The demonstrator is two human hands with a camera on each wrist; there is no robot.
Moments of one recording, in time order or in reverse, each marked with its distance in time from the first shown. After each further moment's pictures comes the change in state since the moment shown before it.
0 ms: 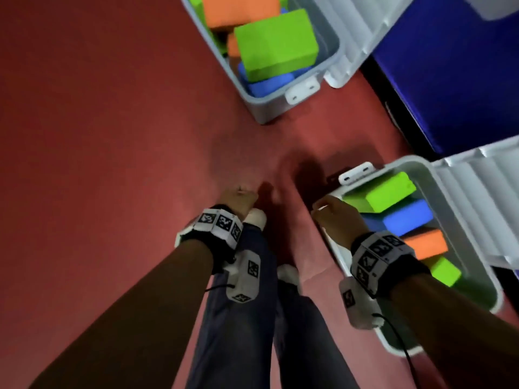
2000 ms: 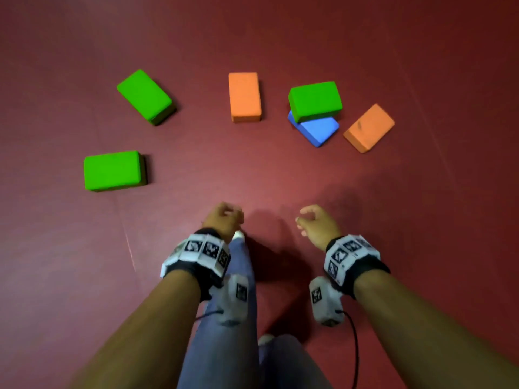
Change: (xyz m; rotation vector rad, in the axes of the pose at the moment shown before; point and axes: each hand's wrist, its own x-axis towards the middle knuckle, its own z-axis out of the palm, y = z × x) left_hand -0.263 -0.797 -1.196 -1.560 0.886 -0.271; right_hand -0.412 -0.918 1.249 -1.060 -0.690 -0.803
